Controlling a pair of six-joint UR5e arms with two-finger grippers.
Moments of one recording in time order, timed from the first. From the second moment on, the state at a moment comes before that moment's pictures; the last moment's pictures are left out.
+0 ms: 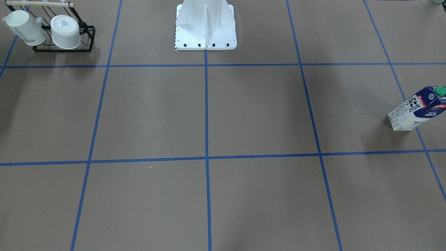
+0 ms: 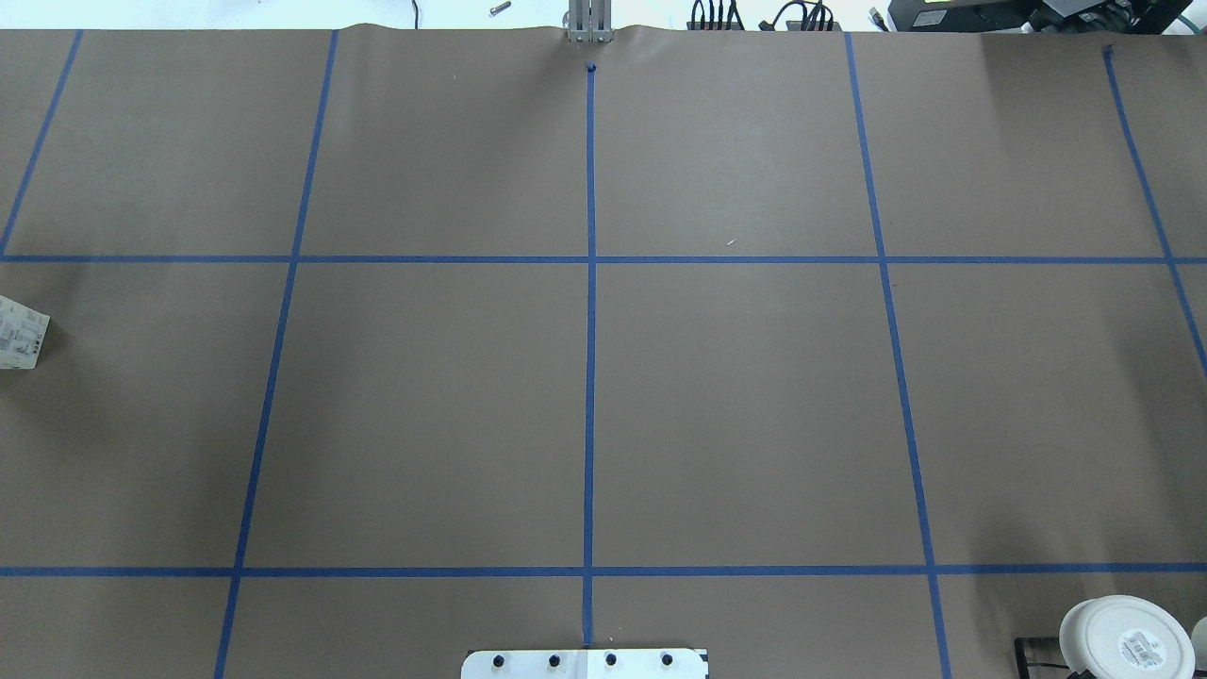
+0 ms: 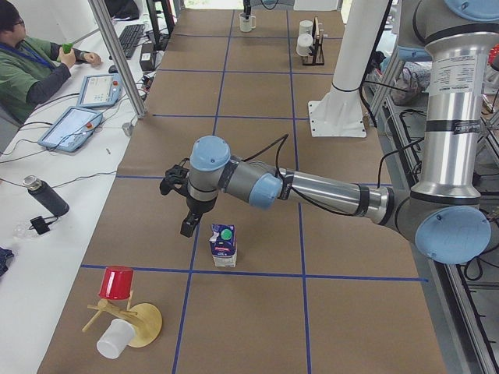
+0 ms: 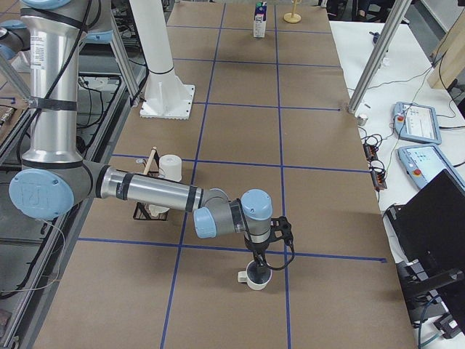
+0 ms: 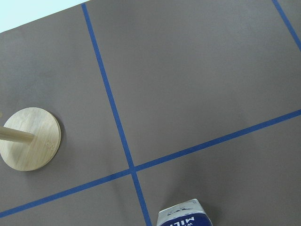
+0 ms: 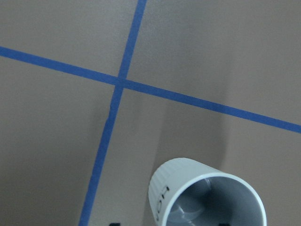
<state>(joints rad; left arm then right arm) -1.52 -1.57 -1.77 -1.80 -2.31 0.01 1.45 -1.66 1.45 -1.16 2.17 0.00</state>
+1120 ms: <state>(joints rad) -1.52 -1.56 -1.76 -1.80 -2.31 0.01 1.43 -1.66 1.44 -1.10 2.20 0.00</state>
